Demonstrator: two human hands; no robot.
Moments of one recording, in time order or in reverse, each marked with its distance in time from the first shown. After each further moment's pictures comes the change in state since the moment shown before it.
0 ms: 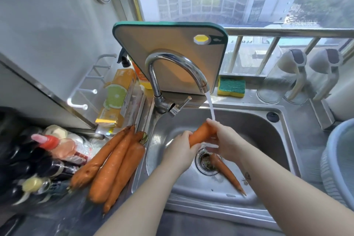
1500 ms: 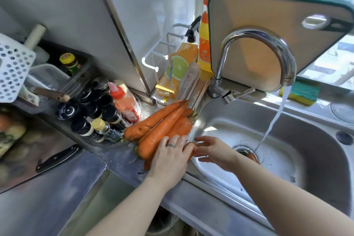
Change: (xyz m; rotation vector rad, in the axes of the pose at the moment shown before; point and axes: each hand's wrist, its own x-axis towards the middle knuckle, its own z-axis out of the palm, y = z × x) left_hand -0.085 -0.130 -0.003 0.753 0.290 0.119; right_hand 0.018 0.083 0.099 -0.587 -0.511 0.013
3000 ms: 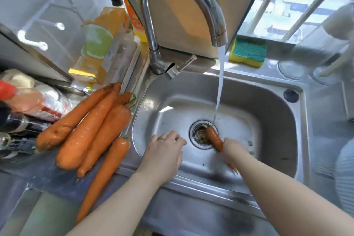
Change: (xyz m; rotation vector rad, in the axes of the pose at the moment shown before) left_hand 0.055 0.097 0.027 -0.325 -0.168 0.162; right_hand -0.015 0.137 -0.142 -0.926 0.405 0.504
